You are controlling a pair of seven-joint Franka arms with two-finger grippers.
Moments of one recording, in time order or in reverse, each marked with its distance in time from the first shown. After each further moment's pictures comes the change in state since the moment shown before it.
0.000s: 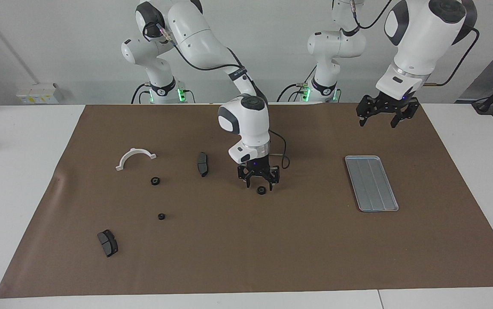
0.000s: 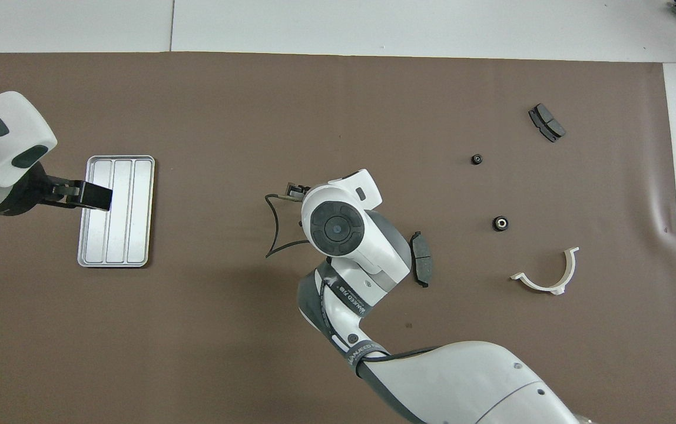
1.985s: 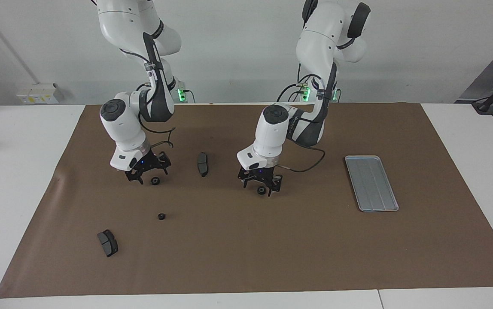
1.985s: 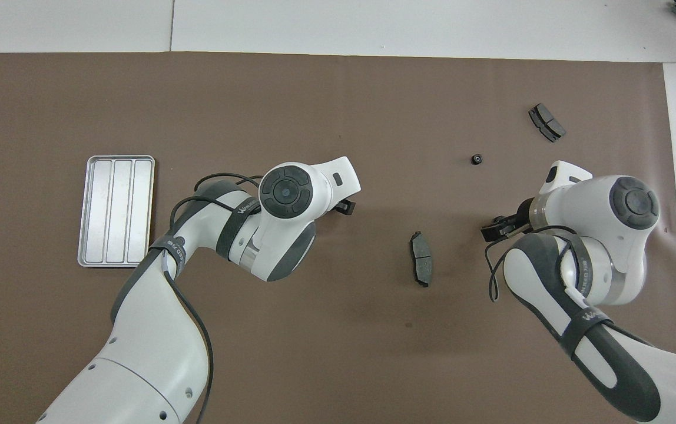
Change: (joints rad) left arm -0.455 0.585 0.000 0.002 -0.010 0.763 -0.200; right arm -0.514 -0.383 -0.010 -0.548 0.284 -0.076 -1.468
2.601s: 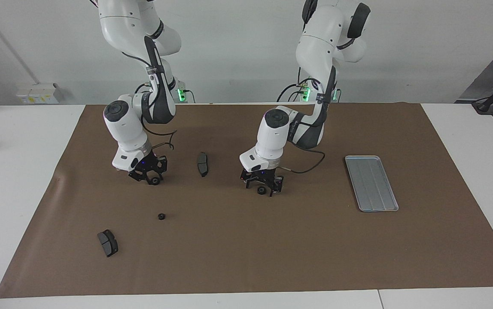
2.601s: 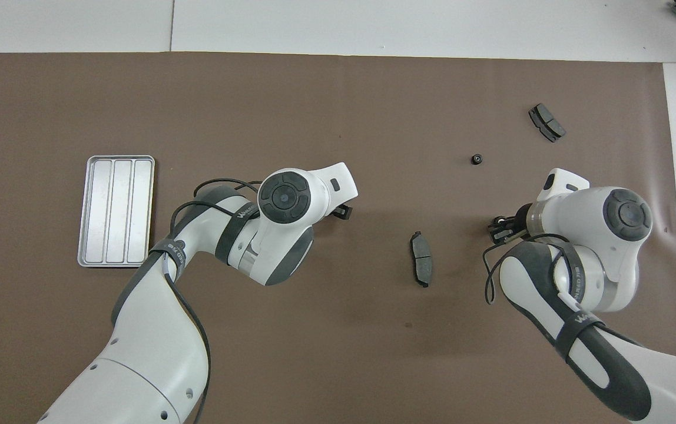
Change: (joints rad) left arm 0.000 -0.005 -0.001 -0.028 0.000 0.012 0.000; right arm 0.000 0.008 0.000 -0.045 0.000 0.077 0.000
